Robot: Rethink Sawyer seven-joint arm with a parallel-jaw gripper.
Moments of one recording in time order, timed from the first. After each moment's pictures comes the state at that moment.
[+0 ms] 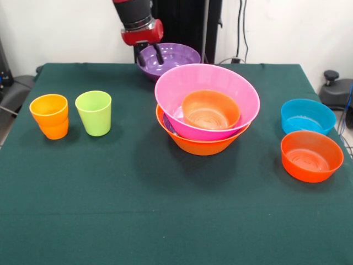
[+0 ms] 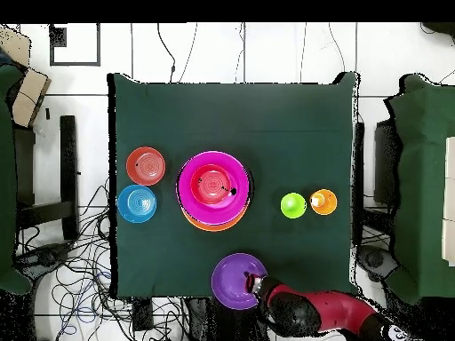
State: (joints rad) arm -1.10 -0.47 0.35 2.20 -0.88 0.12 2.05
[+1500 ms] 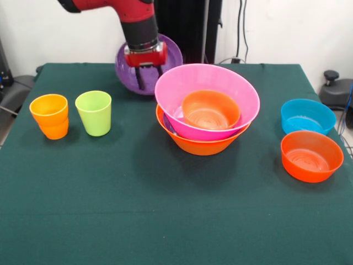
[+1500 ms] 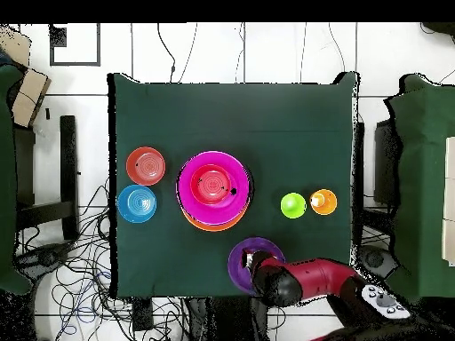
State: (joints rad) arm -0.85 -0.44 0.28 2.04 -0.88 0.08 2.05
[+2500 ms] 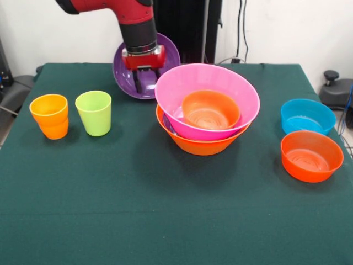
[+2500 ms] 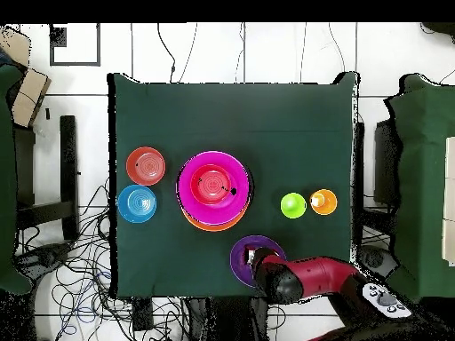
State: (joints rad) arm -0.86 -0.46 0.28 2.03 -0.87 0.07 2.05
